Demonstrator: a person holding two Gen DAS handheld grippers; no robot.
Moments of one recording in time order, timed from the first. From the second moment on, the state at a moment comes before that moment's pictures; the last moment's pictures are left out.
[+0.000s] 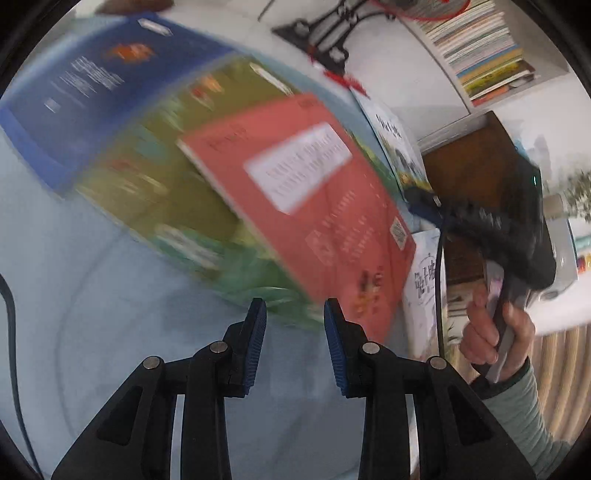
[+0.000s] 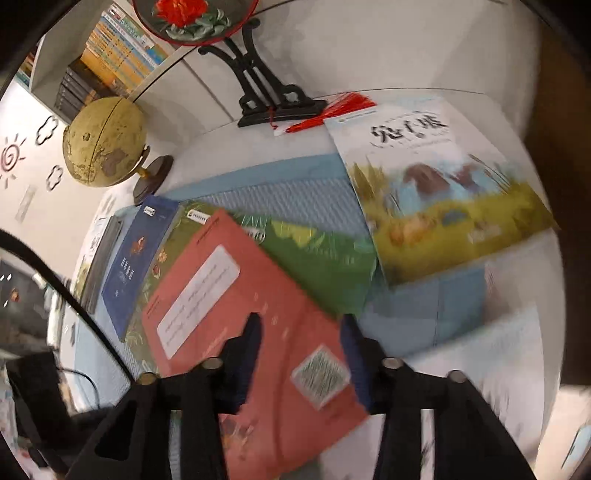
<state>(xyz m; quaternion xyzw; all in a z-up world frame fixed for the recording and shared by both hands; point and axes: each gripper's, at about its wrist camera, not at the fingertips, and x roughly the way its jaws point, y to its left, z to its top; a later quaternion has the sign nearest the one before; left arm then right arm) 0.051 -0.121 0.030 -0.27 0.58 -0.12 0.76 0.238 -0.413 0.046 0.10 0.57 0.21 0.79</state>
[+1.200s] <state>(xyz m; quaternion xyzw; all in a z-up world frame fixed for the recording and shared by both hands) -0.088 -0.116 0.023 -0.24 0.58 -0.07 0.77 0.010 -0.385 0.028 -0.03 0.57 0.26 0.78</state>
